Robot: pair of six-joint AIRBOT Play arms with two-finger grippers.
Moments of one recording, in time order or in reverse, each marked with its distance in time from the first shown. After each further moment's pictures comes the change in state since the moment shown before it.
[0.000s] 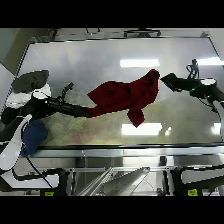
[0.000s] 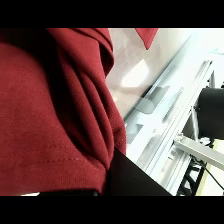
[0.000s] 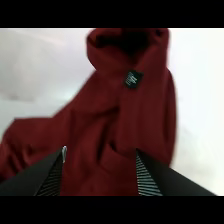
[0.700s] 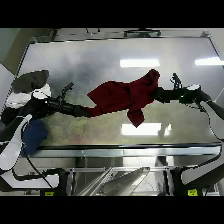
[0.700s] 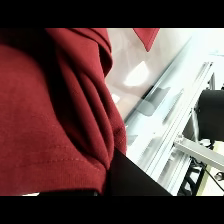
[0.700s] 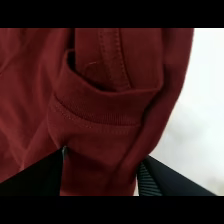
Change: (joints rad) left arm 0.000 0.000 0.000 -0.003 0.005 0.000; right arm 0.070 -0.164 -0.008 0.009 0.130 -0.056
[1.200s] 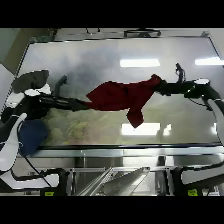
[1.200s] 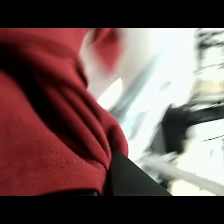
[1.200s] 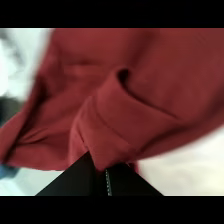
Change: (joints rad) left arm 0.068 0.021 0.068 -0.198 -0.121 -0.001; right arm -0.021 0.156 0.040 0.089 0.212 -0.049
